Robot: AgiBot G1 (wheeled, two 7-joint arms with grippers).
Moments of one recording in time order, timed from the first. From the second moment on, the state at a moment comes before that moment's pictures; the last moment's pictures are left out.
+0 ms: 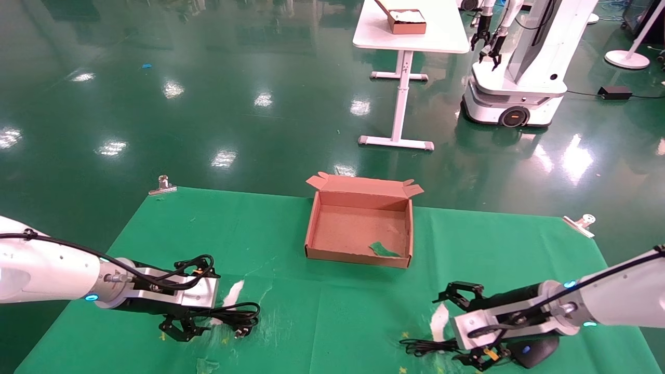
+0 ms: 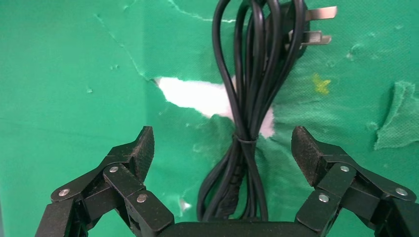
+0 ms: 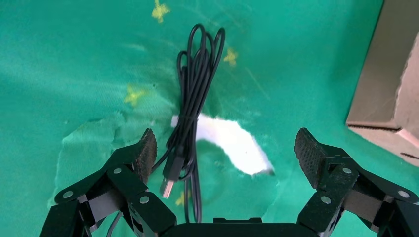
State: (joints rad) left arm -1.69 1.15 0.79 -0.13 1.76 1.12 0.62; right arm 1.62 -1.10 -0.71 0.11 -1.64 -1.26 -0.92
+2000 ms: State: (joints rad) left arm -1.71 1.16 0.80 -0.07 1.77 1.11 0.68; right arm 1.62 -1.12 -0.70 0.04 -1.62 -1.25 -0.96
